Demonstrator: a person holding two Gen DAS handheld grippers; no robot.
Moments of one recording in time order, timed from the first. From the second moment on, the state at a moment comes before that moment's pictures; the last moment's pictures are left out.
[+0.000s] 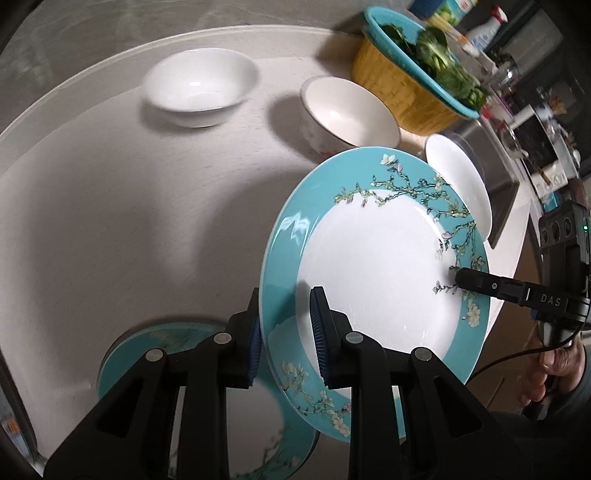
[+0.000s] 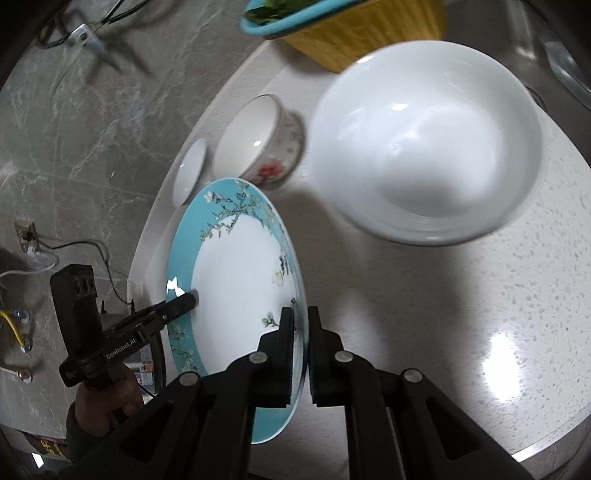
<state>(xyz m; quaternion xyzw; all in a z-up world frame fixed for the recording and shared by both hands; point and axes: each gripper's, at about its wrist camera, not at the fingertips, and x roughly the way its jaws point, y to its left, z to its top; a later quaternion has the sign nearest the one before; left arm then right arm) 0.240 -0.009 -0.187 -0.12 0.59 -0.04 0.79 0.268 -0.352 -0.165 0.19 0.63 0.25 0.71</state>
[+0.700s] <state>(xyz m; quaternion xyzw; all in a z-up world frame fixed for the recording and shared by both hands) 0.060 0.111 -0.199 -0.21 0.58 0.10 0.78 0.205 -0.194 -0.190 0.06 0.66 0.37 0.65</state>
